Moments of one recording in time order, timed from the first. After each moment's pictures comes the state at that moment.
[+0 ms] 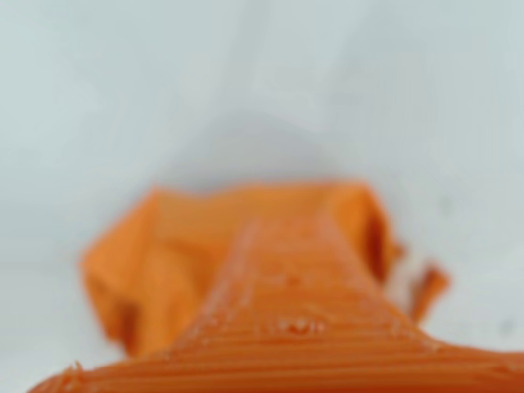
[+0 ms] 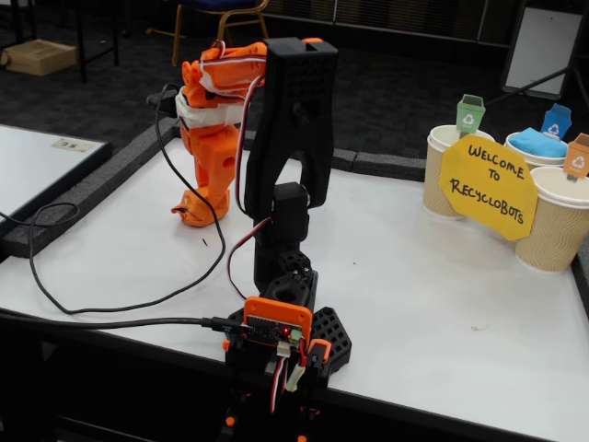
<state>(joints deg) -44.5 94.5 116.2 61.8 -5.0</state>
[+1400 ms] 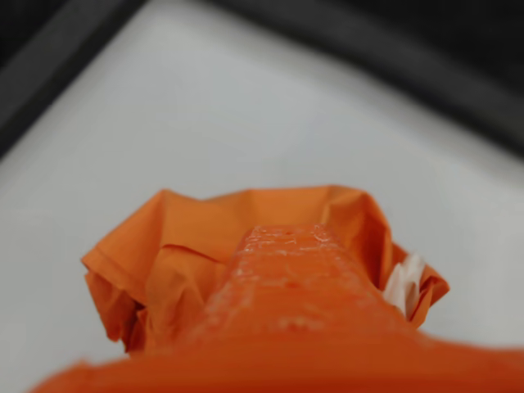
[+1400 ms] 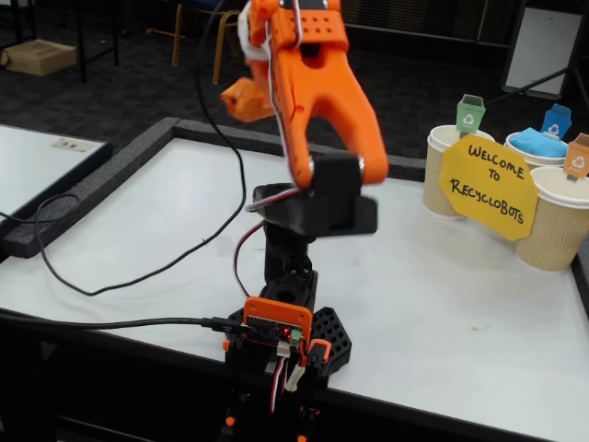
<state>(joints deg) -27.0 158.1 122.0 80.6 -5.0</state>
